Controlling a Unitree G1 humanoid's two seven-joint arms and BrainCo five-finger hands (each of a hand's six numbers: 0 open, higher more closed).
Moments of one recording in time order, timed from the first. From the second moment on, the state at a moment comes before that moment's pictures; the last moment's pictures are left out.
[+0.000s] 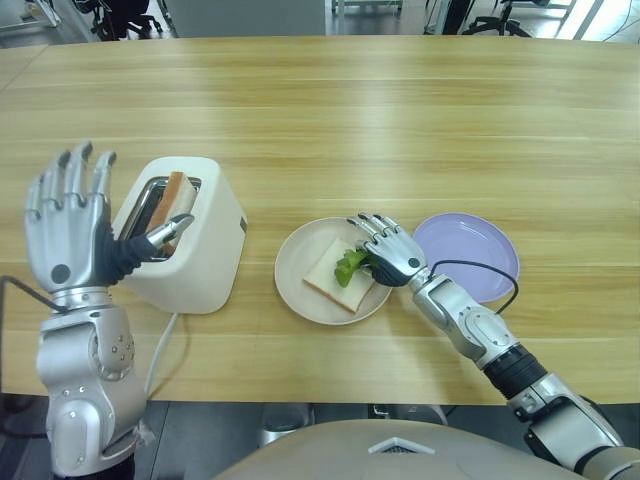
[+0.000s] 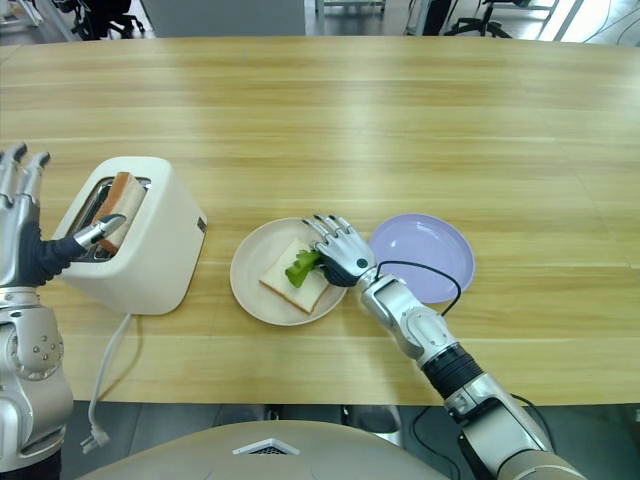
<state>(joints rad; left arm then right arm) 0.29 0.46 0.26 -0.52 1.07 0.25 -0.06 -0.26 -0.39 0.58 0.22 -1.12 -0.14 -0.24</state>
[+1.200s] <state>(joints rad) 0.09 0.48 0.25 -0.35 0.70 0.12 0.08 -0.26 -0.43 0.60 0.19 -1.11 -0.14 -0.17</state>
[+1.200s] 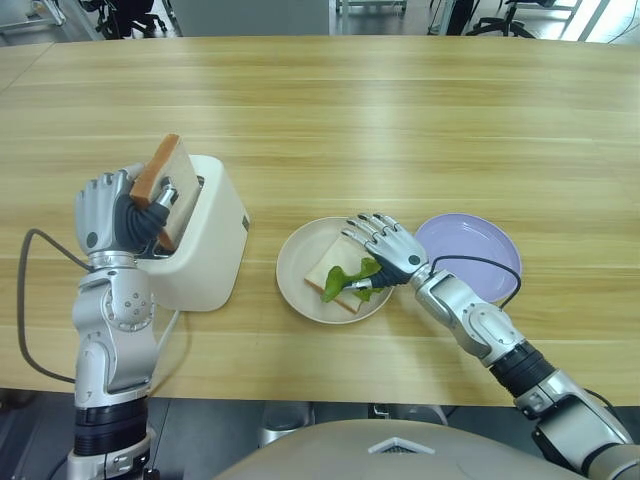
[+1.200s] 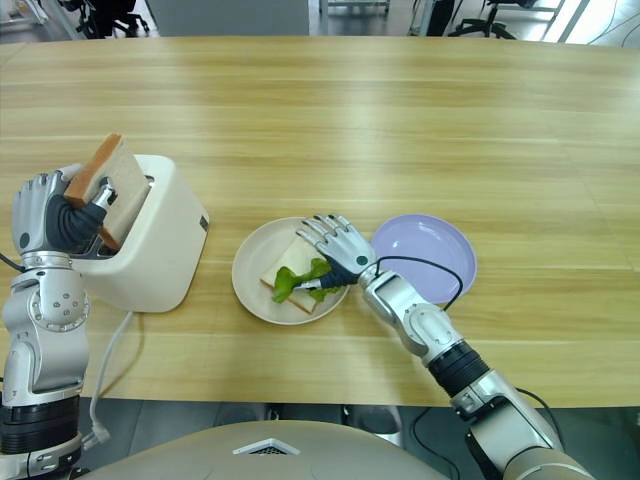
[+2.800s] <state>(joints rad) 0.11 0.05 -0.22 -0.22 0.29 -0.08 -0.03 0.10 -0.54 0.26 -0.01 -0.73 -0.50 -0.43</state>
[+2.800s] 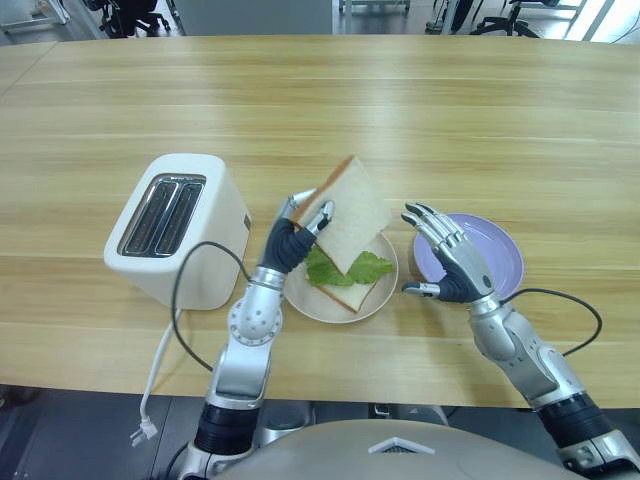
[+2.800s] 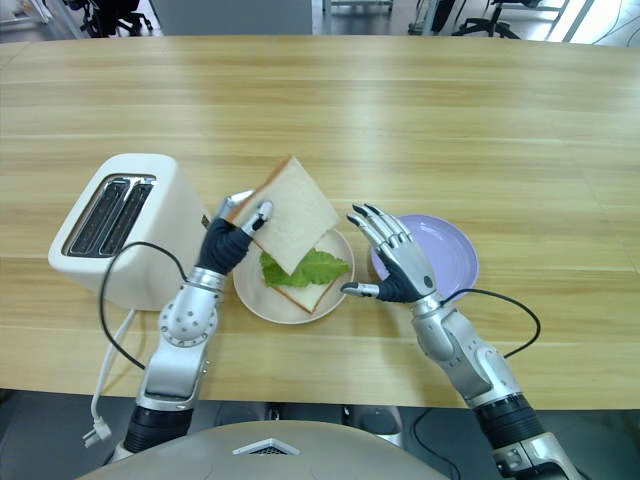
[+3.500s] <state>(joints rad) -0.06 -0.01 -0.21 0.41 0.27 -0.28 0.11 0.03 -0.48 0.52 0.14 -1.13 -0.47 -0.43</state>
